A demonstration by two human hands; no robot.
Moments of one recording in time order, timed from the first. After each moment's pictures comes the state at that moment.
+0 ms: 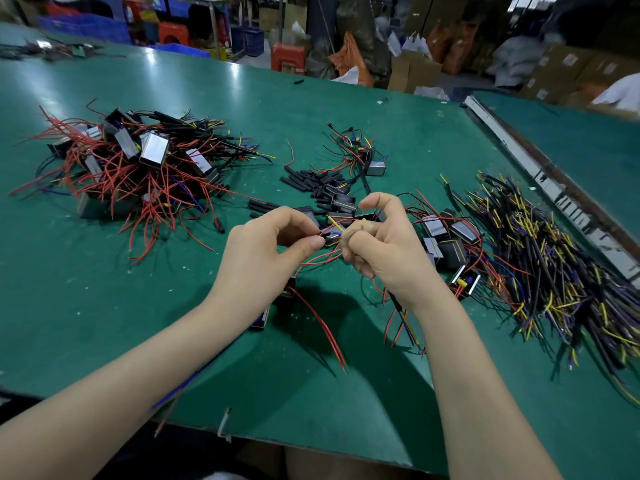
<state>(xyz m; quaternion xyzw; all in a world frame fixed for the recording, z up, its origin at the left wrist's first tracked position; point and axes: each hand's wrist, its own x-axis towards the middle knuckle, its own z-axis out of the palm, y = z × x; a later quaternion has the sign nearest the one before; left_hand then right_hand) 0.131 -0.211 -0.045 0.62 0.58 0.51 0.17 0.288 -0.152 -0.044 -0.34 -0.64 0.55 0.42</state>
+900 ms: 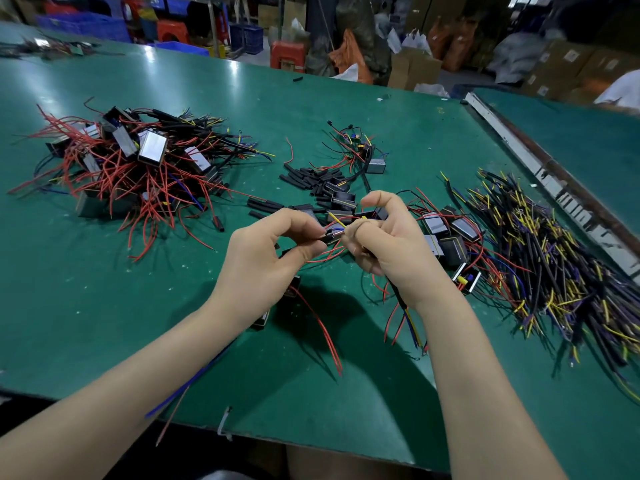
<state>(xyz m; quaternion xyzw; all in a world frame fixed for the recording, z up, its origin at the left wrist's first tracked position) 0.133 -0.213 -0.053 0.65 0.51 0.55 0.14 0.290 -0.154 -0.035 -0.34 -0.60 0.59 0.41</state>
